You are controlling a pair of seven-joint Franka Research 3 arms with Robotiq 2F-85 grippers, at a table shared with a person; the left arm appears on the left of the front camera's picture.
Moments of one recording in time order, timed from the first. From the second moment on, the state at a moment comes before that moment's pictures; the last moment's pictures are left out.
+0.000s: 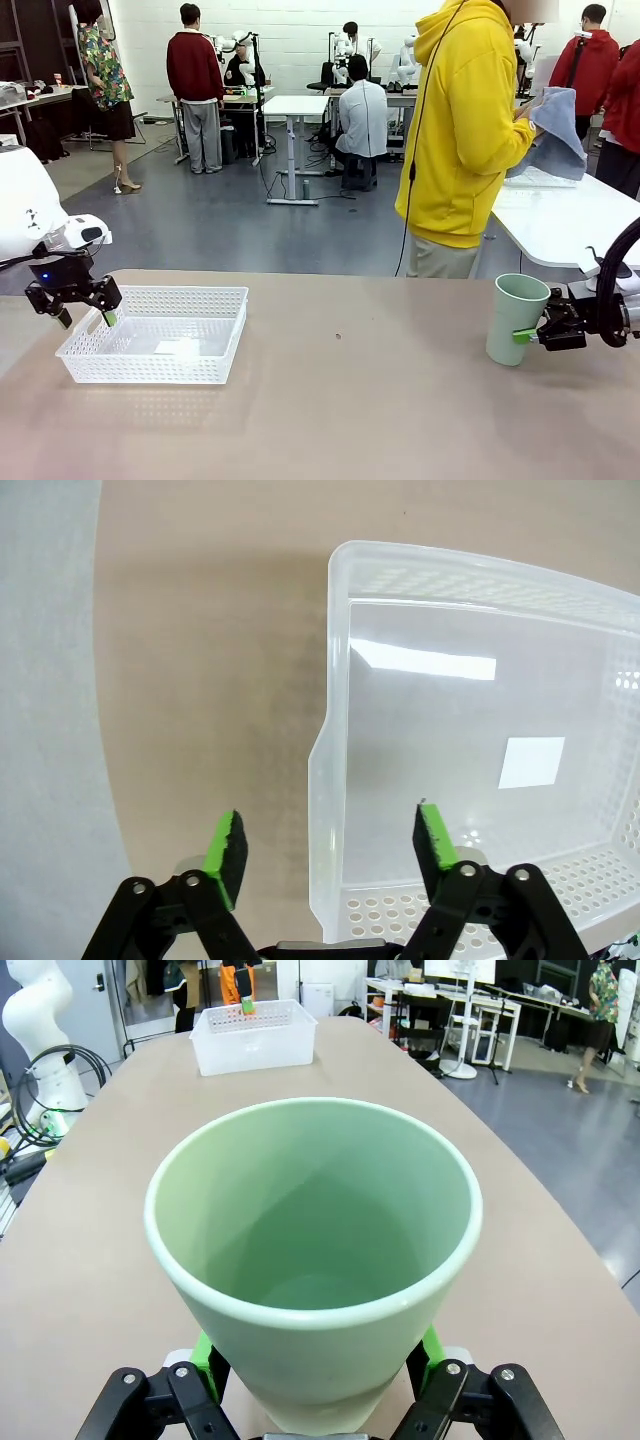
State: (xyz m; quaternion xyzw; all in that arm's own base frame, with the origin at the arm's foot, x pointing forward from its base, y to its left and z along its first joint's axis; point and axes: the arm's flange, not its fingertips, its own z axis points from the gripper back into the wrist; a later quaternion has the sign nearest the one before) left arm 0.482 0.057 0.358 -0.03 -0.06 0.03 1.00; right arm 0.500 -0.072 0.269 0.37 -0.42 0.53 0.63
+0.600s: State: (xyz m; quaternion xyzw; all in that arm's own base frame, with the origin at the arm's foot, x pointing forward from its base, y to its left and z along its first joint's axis) left arm 0.482 0.061 0.360 -0.03 -0.05 0.03 1.00; right arm 0.500 -0.071 0.269 0.37 -0.42 0.53 0.63
